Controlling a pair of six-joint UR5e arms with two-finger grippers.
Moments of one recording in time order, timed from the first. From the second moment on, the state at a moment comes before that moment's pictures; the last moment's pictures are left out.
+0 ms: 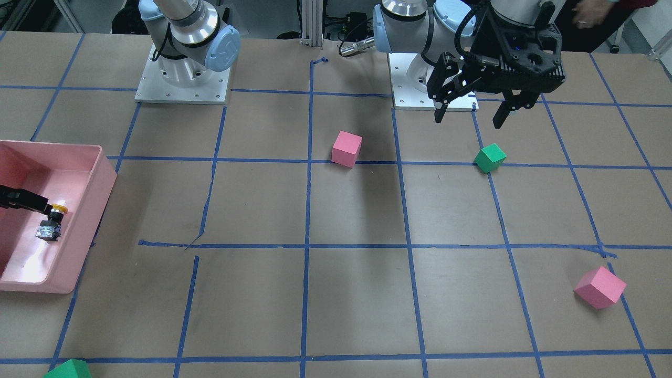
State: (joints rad) left arm -1.55 -1.51 -1.53 -1.55 1.54 0.08; right arm 0.98 -1.23 1.73 -1.90 -1.61 -0.41
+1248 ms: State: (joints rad) left arm -1.55 -1.51 -1.53 -1.55 1.54 0.08; right arm 0.97 -1.14 1.77 -1.94 -1.61 -0.41
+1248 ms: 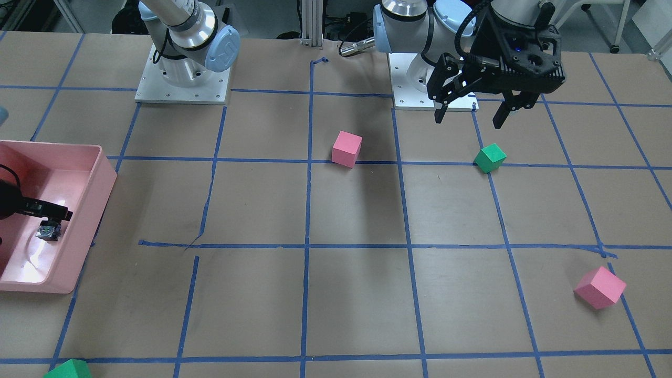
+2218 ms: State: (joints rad) left arm -1.55 -1.51 -1.53 -1.55 1.54 0.08; right arm 0.97 -1.13 1.78 -1.94 -1.63 -0.41
